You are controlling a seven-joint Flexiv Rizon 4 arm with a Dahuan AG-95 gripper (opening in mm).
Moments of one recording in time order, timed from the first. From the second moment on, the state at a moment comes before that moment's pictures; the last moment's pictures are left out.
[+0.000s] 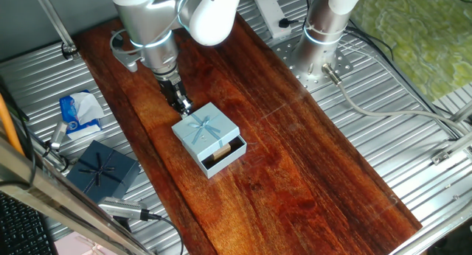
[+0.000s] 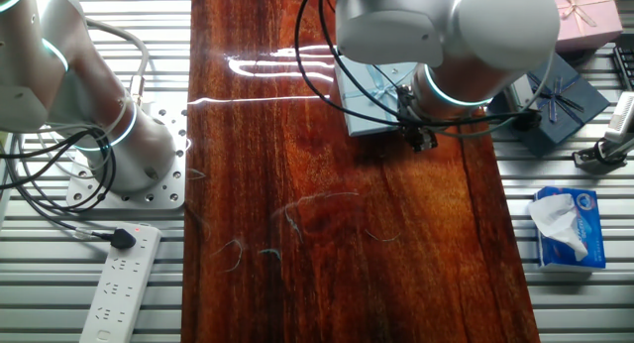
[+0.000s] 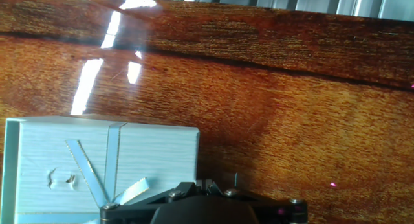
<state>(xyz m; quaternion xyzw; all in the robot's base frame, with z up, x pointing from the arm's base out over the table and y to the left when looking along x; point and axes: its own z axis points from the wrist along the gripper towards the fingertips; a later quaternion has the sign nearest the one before) 0.523 0.026 0.061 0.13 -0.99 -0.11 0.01</state>
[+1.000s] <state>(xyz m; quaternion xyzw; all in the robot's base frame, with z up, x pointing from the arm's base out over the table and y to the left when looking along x) 0.520 0.039 0.065 0.12 -0.99 -0.11 0.01</state>
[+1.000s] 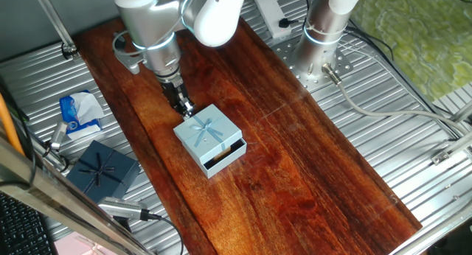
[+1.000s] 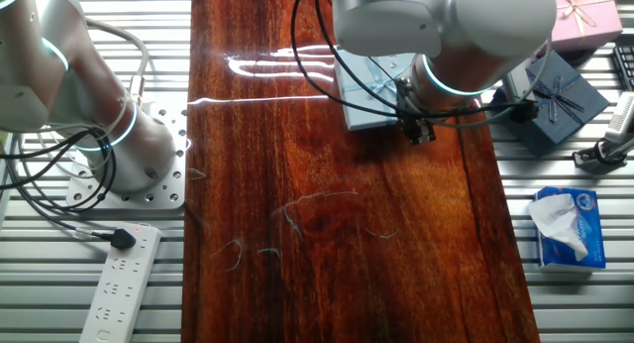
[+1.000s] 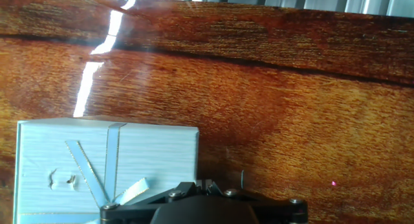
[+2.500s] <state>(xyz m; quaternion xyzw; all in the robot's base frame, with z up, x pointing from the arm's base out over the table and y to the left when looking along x) 0.518 0.050 0.071 0.11 -0.99 -0.11 0.01</state>
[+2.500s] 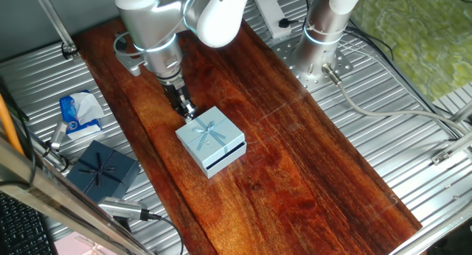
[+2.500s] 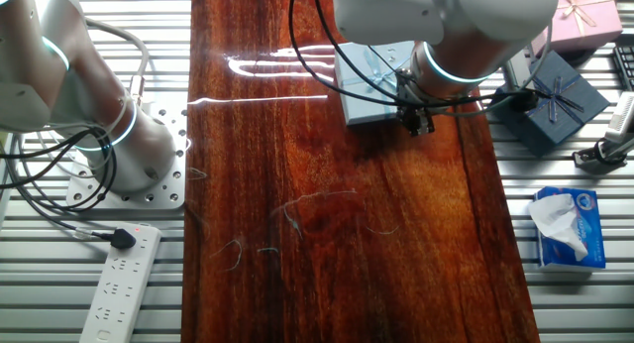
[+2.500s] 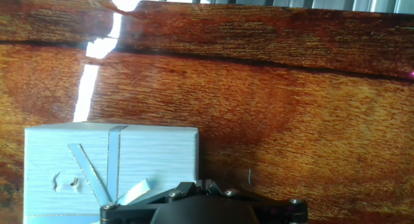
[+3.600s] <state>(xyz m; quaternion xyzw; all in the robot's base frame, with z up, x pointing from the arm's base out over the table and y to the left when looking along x) 0.519 0.054 0.073 0.10 -0.99 -0.11 0.02</state>
